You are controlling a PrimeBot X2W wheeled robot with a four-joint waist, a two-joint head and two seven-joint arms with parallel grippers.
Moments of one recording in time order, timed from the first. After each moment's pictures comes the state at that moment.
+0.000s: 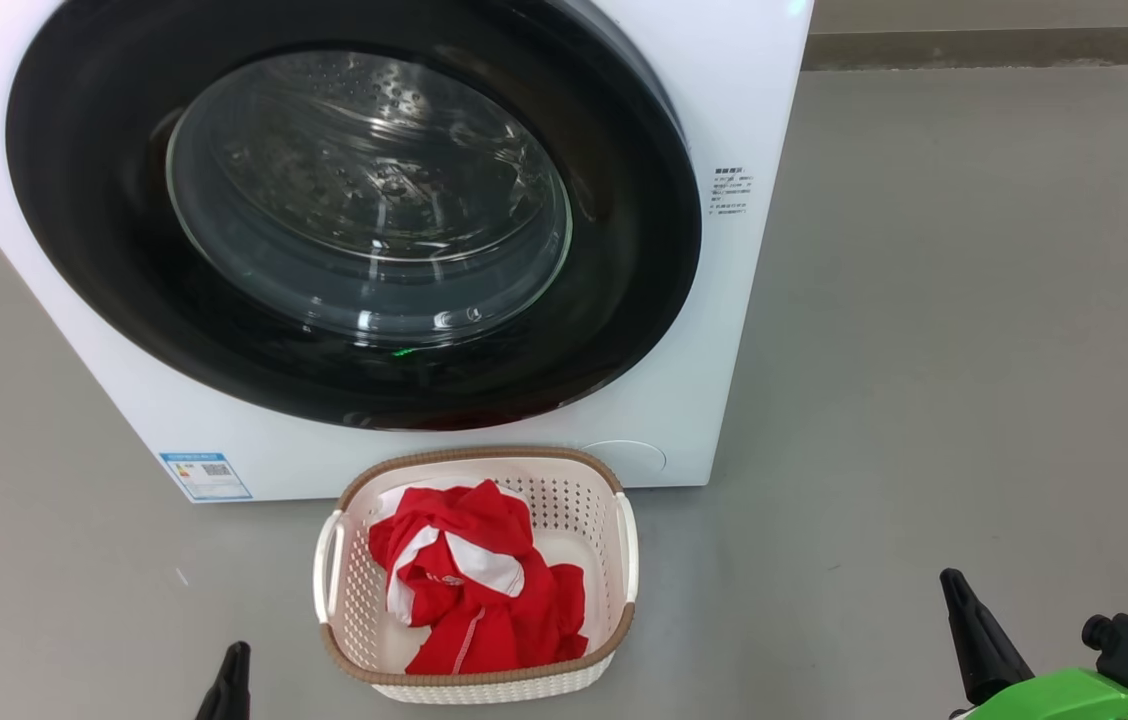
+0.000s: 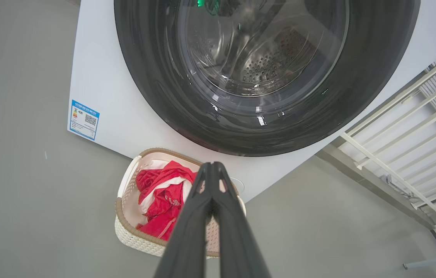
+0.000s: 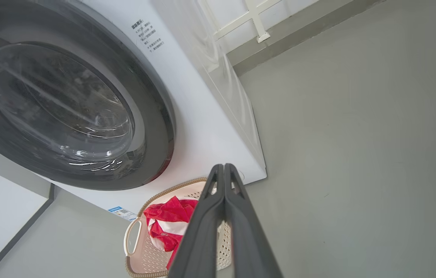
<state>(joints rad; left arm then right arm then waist) 0.07 0.10 0.01 0.27 -0.73 -0.12 -0.14 0.04 -0.08 0.01 0.37 0.74 0.13 -0.15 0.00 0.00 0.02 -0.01</state>
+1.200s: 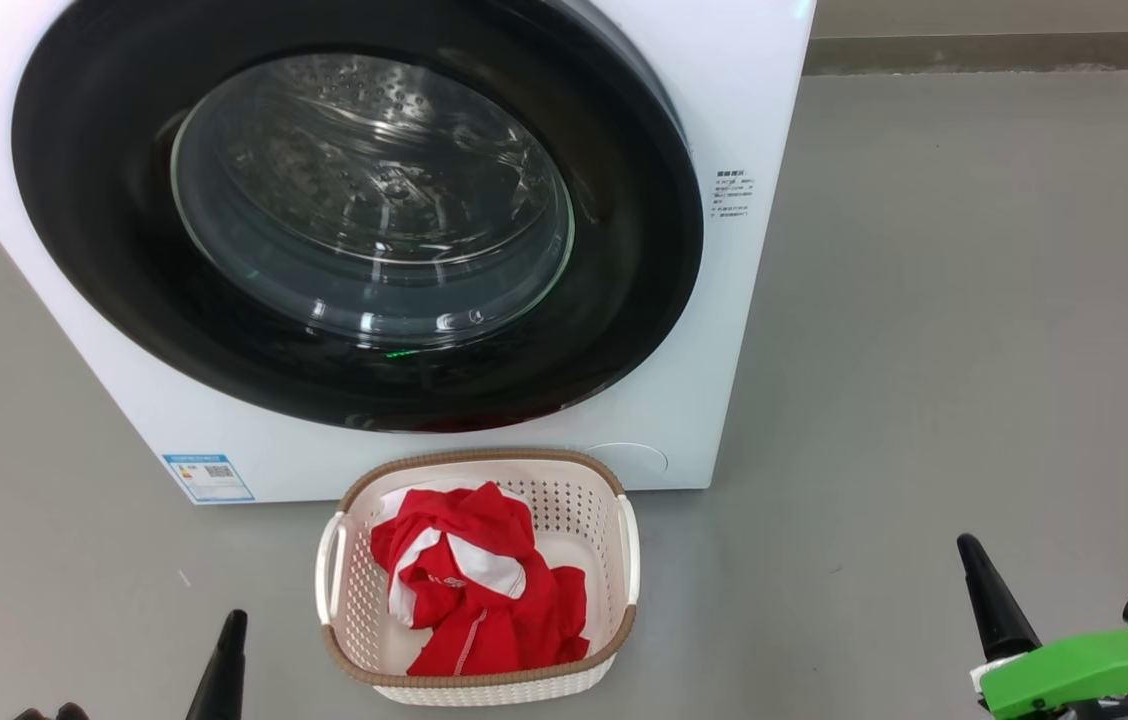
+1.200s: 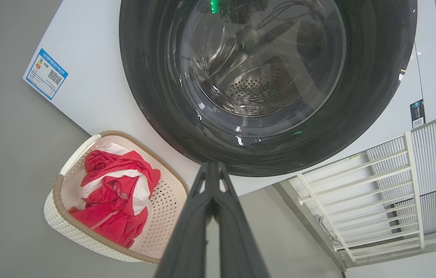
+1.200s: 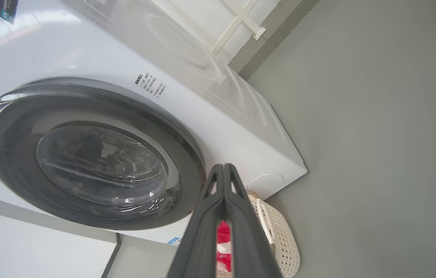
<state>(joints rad) 0.02 0.08 0.04 0.27 -1.08 -0.12 -0.04 0.00 -0.06 -0.05 0.33 1.08 0.13 -0.04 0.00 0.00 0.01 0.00</state>
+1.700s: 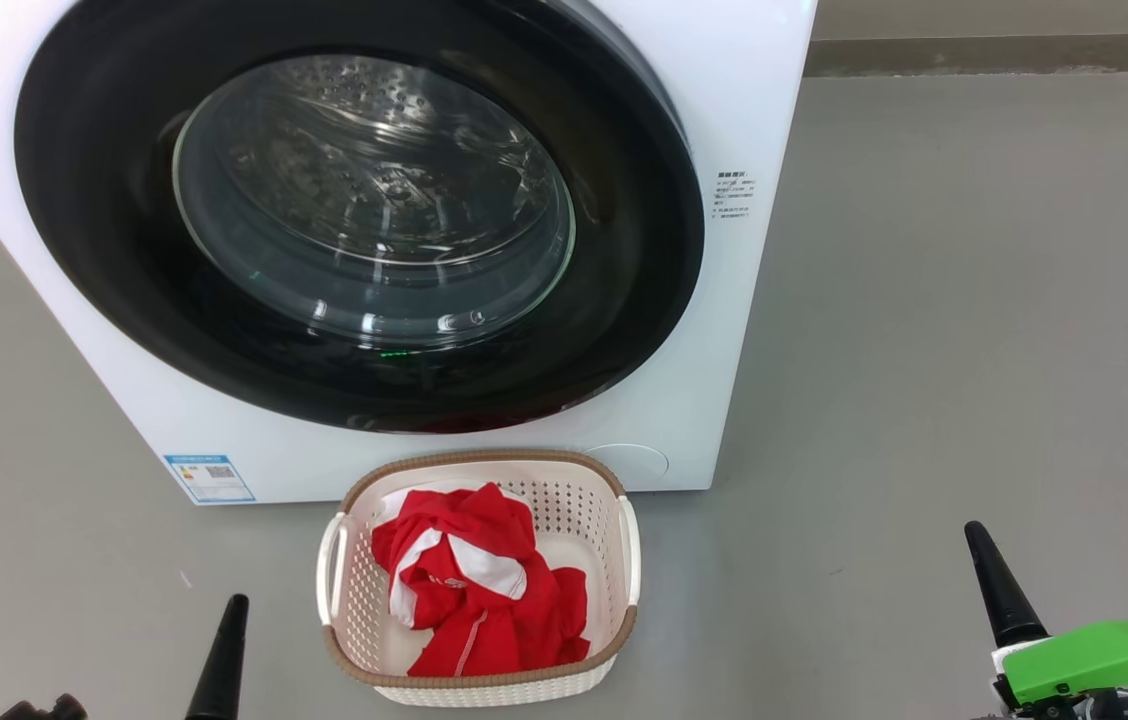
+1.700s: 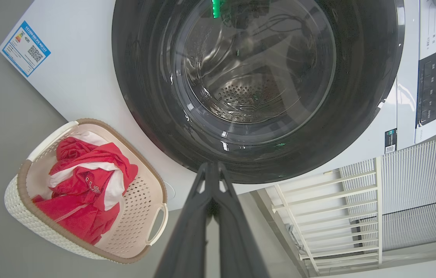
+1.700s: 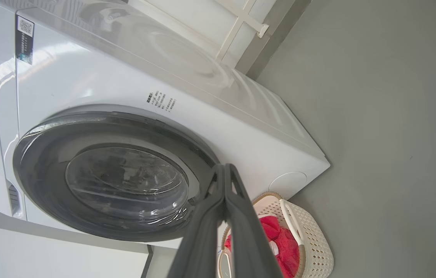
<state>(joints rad) -0.01 0.07 0.05 0.27 -1.22 -0.12 0.00 -0.01 -0.06 -0.08 0.32 1.23 0.13 0.00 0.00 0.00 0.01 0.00</state>
